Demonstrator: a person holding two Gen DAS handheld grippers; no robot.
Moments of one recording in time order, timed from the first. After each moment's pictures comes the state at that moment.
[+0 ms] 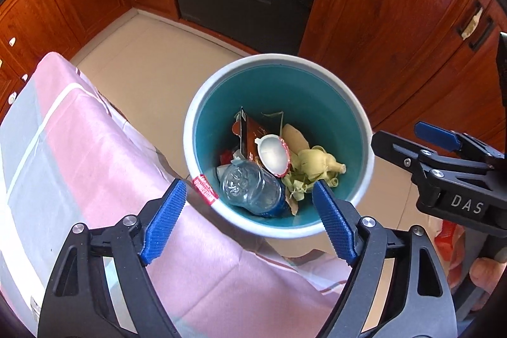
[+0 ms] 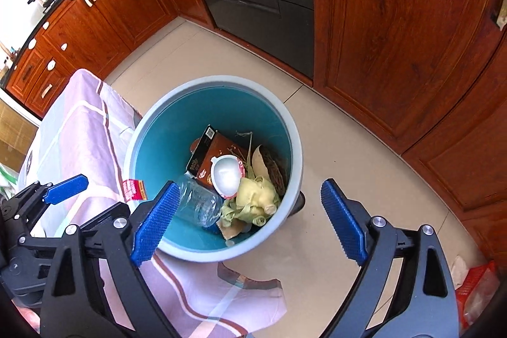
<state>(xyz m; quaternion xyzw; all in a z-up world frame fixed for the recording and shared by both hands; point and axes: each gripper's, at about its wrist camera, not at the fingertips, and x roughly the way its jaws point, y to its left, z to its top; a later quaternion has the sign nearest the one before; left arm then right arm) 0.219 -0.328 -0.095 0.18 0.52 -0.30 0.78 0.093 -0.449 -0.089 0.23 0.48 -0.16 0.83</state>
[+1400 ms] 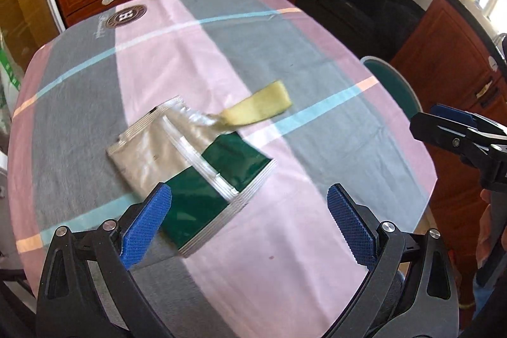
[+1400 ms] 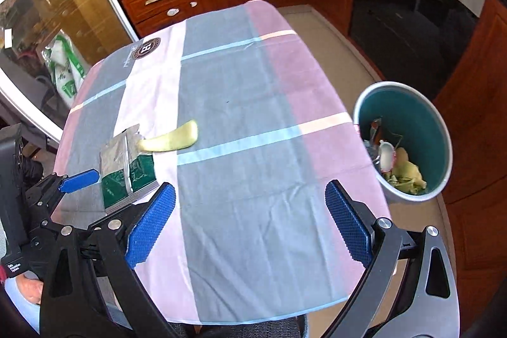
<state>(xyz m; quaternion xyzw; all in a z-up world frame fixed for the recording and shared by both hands) 0.135 0.014 -0.075 0.02 0.53 -0.16 0.84 0.087 -0.150 -0.019 0.07 0.50 0.04 0.86</state>
